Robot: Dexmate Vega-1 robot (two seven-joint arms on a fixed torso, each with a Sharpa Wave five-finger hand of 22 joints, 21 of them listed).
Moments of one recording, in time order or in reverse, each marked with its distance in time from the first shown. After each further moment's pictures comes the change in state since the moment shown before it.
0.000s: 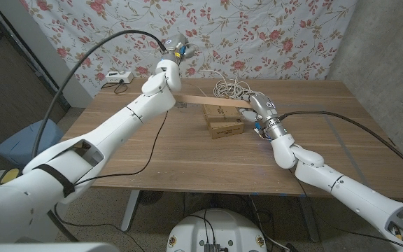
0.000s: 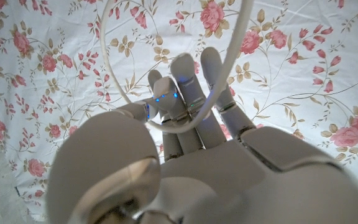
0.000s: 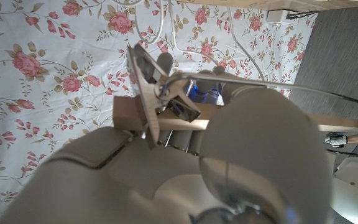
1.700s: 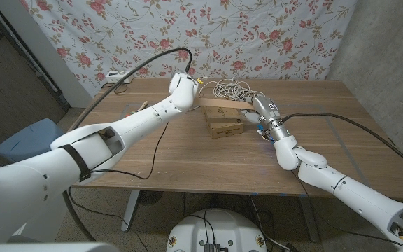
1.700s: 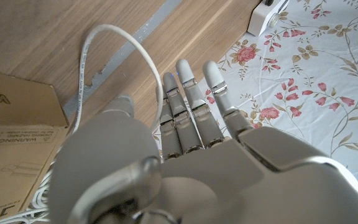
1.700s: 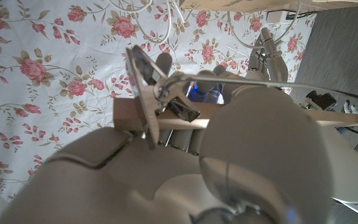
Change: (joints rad) left arm -0.150 -0.119 0.322 0.359 0.771 0.067 -0.892; left_hand 0.118 0.009 -0.420 -0.171 -0.213 -0.051 -0.087 -0.380 -0.734 -0.342 0.027 -0.962 -1.017 -0.425 0.071 -0.474 -0.799 -0.301 0.080 -0.224 -0.180; right arm -0.002 -0.009 0.008 0.036 0.013 0.046 -0.014; right_hand 0.000 0.000 0.001 0.001 0.000 0.003 0.002 -0.007 -0.002 0.000 0.000 -0.006 -0.005 0.010 -0.003 -0.002 -0.001 0.000 0.000 0.004 0.000
